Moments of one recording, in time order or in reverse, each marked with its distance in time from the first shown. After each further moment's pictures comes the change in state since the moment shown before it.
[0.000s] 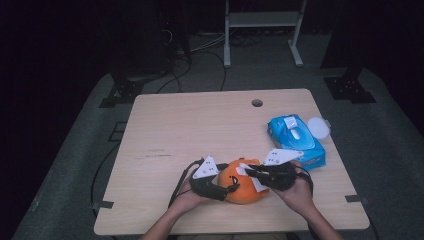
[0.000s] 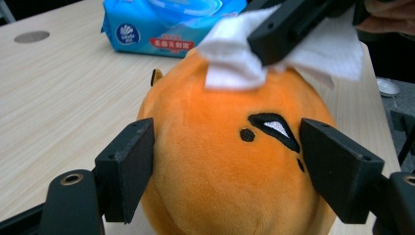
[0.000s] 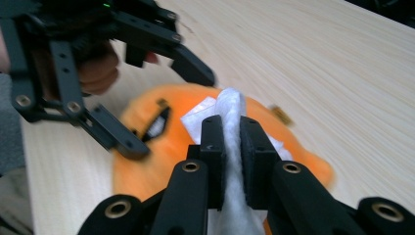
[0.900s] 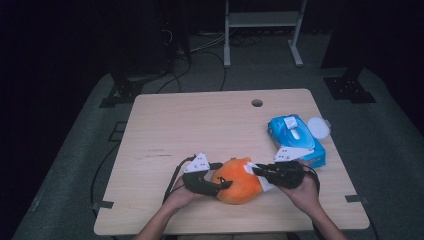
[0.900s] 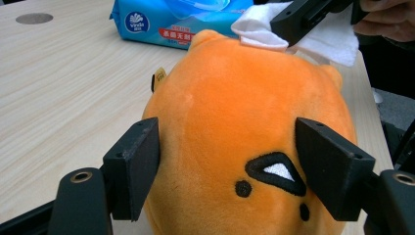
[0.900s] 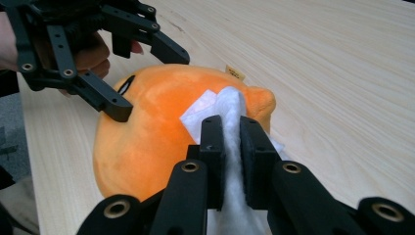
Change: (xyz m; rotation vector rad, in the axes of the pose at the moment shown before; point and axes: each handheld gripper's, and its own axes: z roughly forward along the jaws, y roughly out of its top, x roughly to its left) left arm 0.017 -0.009 -0.011 -0.006 -0.035 -0.067; right arm -0.018 -0.015 -0.009 -0.010 0.025 0.101
